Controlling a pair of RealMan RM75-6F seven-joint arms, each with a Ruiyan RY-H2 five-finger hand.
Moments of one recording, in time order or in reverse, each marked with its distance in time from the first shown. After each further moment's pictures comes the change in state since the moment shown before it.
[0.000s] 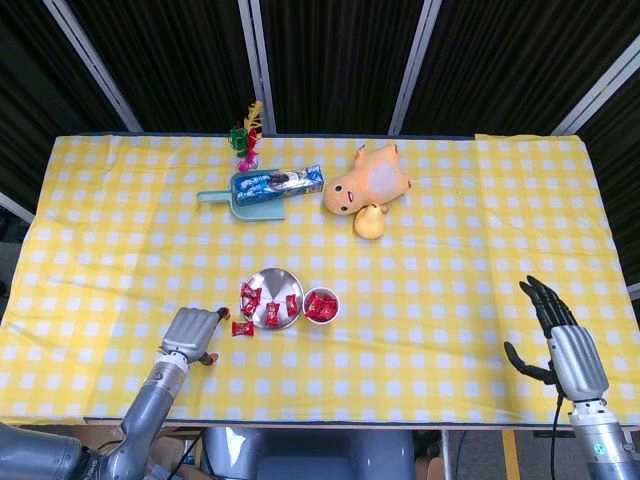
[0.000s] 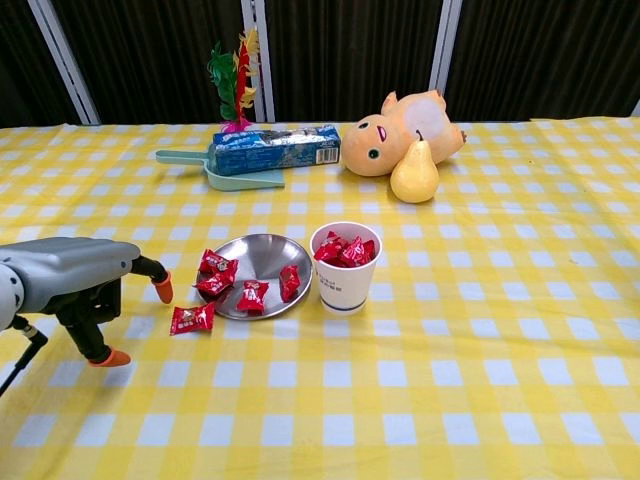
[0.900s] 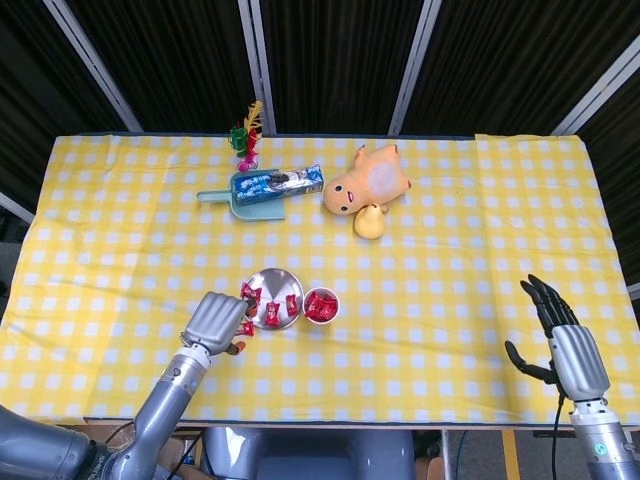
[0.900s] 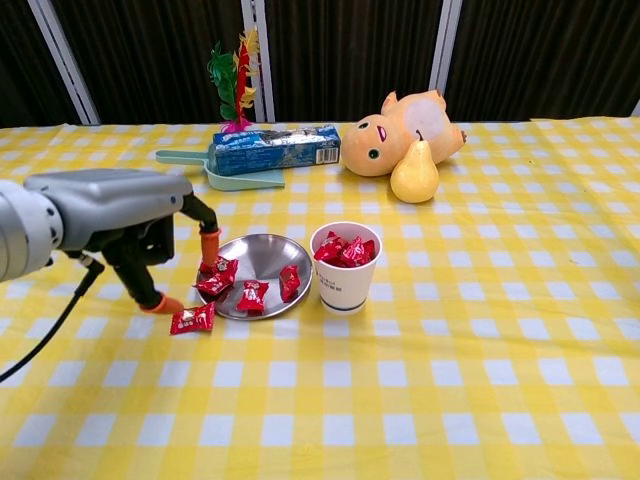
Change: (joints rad) left arm -0.089 0.037 -0.030 -0.149 0.087 0.063 0.034; right arm -0.001 -0.003 0.001 0.007 -0.008 0.009 -0.006
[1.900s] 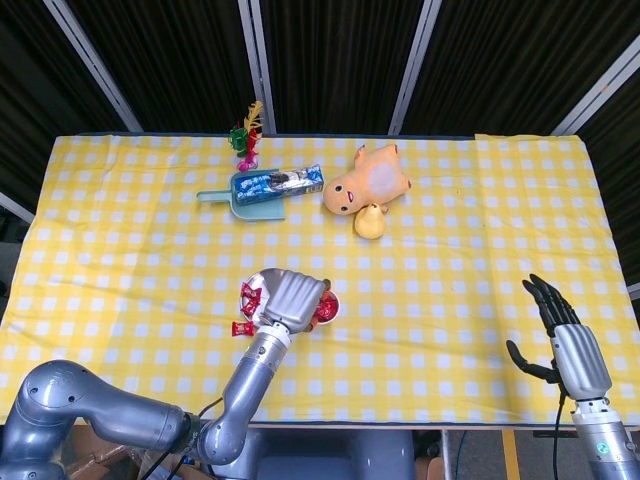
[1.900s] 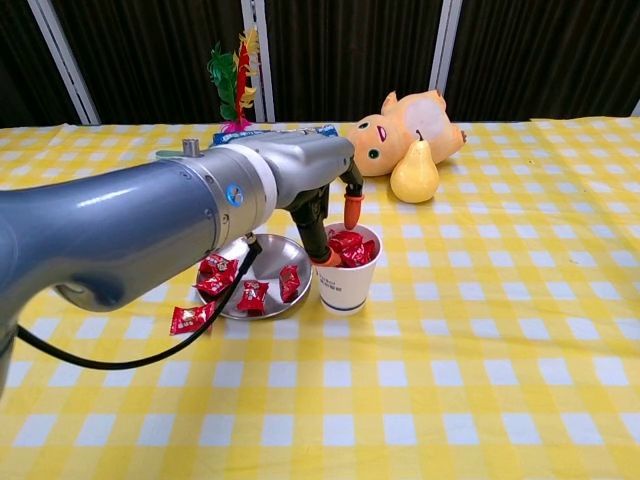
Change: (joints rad) left arm -0.252 -0.331 -0.284 0.297 -0.162 -0.019 0.165; right arm 0.002 0.005 0.003 0.005 0.006 -0.003 0.024
